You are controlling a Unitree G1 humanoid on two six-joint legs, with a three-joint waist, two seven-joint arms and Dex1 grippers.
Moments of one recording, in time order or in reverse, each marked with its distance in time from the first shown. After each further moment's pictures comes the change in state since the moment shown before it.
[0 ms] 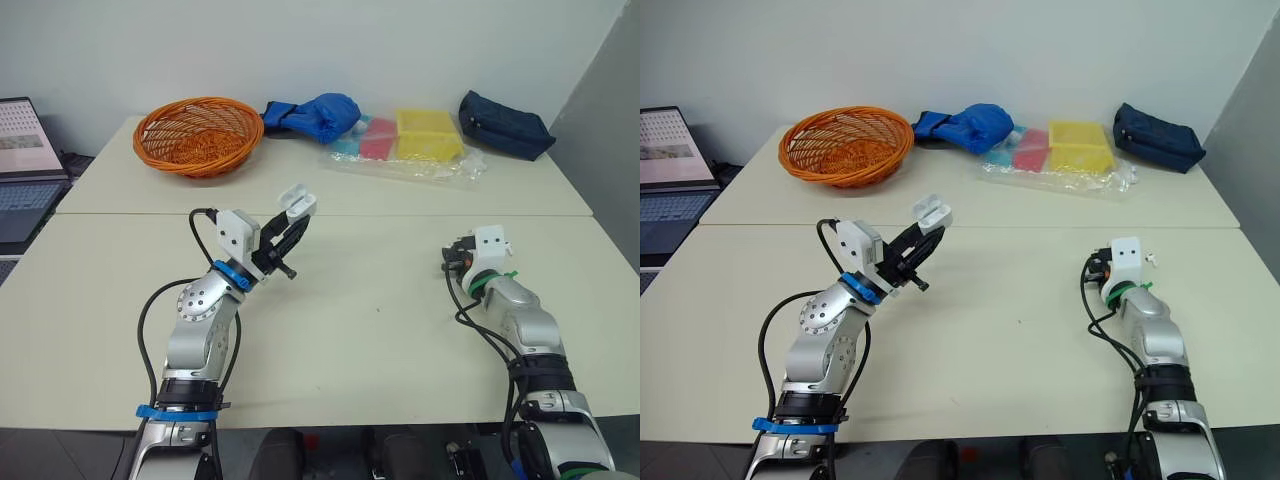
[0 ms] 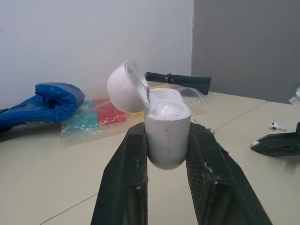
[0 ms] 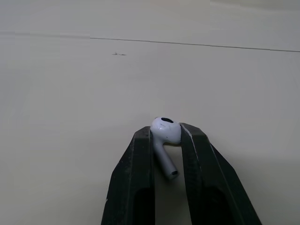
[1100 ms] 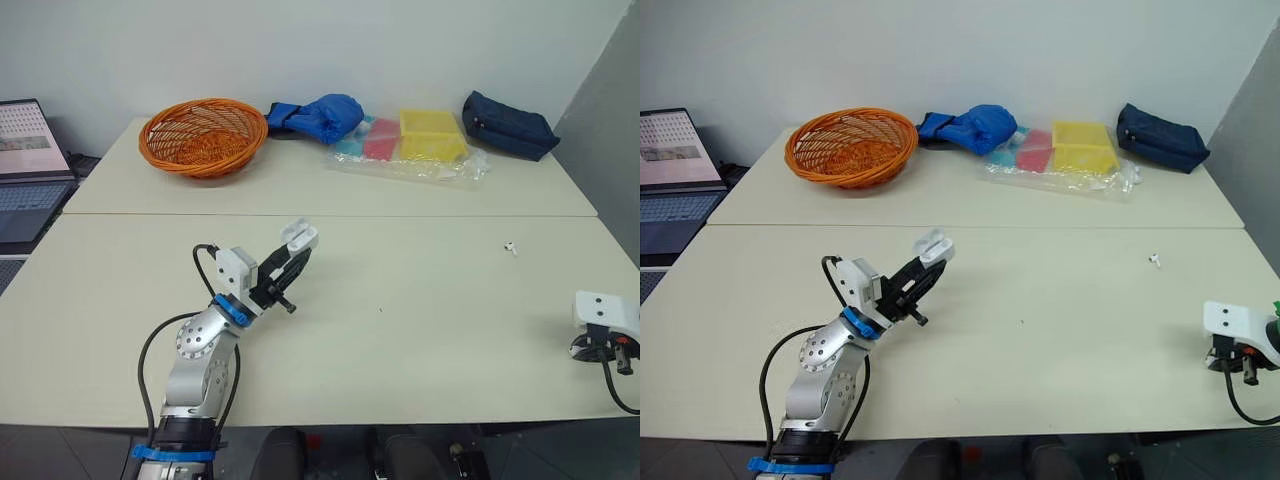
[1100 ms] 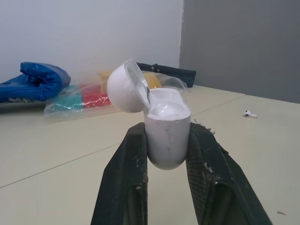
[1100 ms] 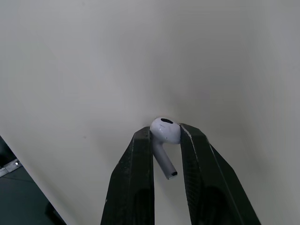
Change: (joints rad) left arm 0.177 -0.021 -0.020 -0.051 -0.039 -0.076 -0.061; right arm 0.271 -0.935 0.243 0.000 -0.206 -0.262 0.982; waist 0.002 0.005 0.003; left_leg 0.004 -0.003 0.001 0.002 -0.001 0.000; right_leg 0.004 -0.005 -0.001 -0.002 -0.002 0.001
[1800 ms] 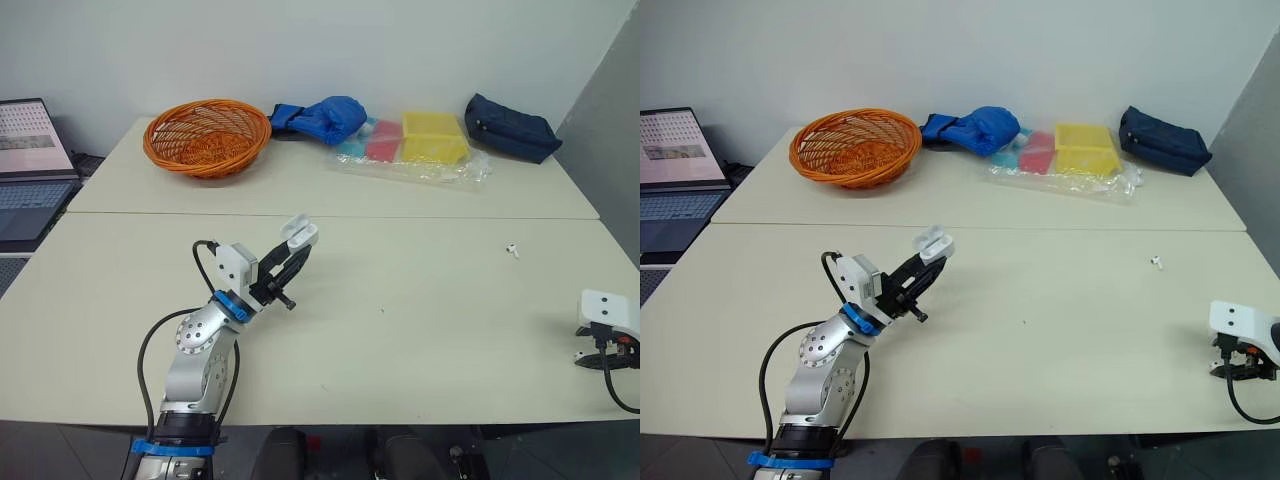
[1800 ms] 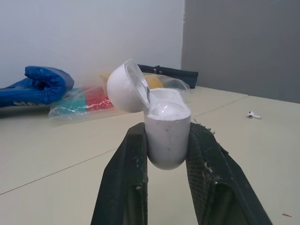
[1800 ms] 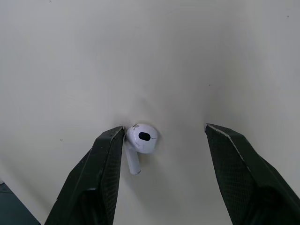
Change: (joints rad) left arm -0.020 0.009 0.000 0.014 0.000 0.002 -0.005; right arm 0.013 0.022 -0.042 0.036 -0.010 0.016 -0.037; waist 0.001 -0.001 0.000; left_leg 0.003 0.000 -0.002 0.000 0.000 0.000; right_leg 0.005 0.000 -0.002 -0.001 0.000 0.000
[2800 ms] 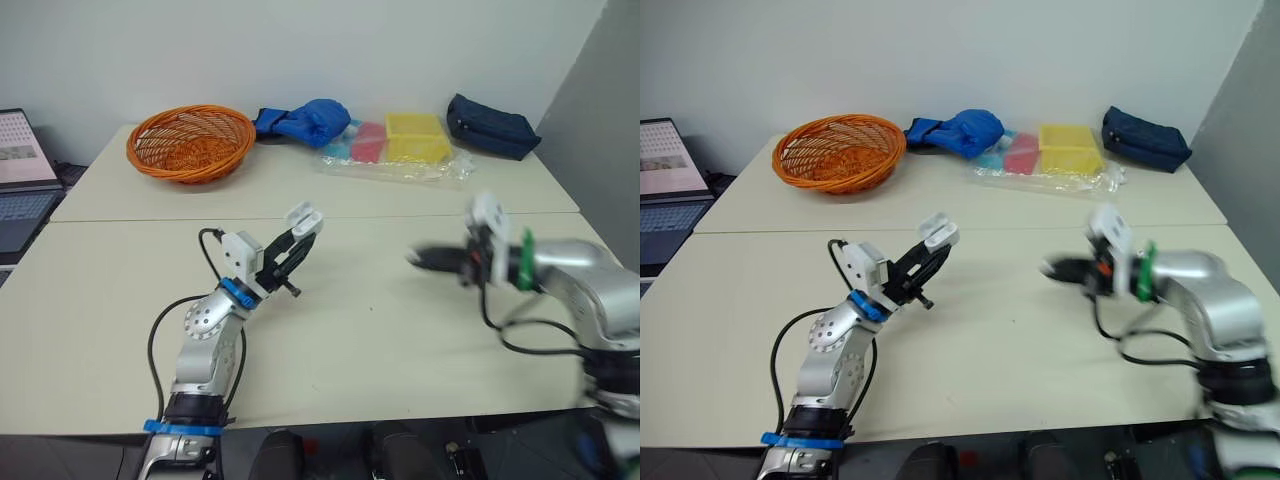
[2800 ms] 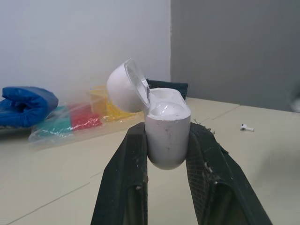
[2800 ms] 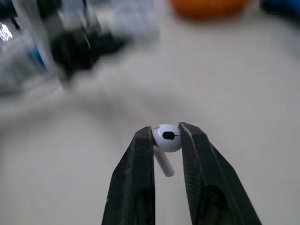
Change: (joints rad) left arm -0.123 -0.031 -0.019 0.110 0.007 -0.066 -0.007; right arm -0.522 0.884 -0.192 -0.735 0.565 0.832 -0.502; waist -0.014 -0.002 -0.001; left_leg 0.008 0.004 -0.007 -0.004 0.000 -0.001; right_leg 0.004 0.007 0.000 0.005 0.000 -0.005
